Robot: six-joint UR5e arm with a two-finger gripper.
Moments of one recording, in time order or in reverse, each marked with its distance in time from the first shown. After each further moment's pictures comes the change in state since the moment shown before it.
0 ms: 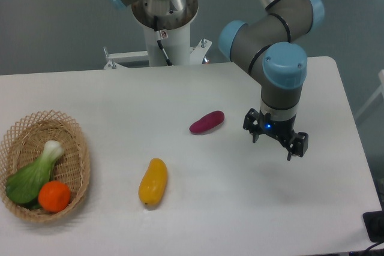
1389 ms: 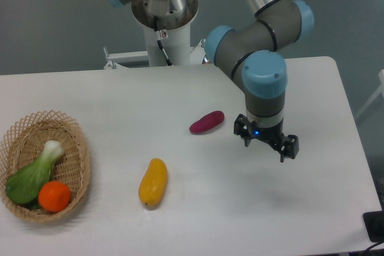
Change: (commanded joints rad) arm -0.112 -0.015 0.017 0.008 0.077 -0.297
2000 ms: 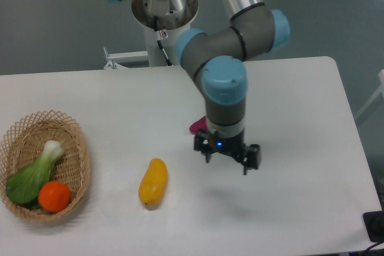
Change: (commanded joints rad) arm -0.155 0.046 -0.003 -0.015 -0.100 -0.213
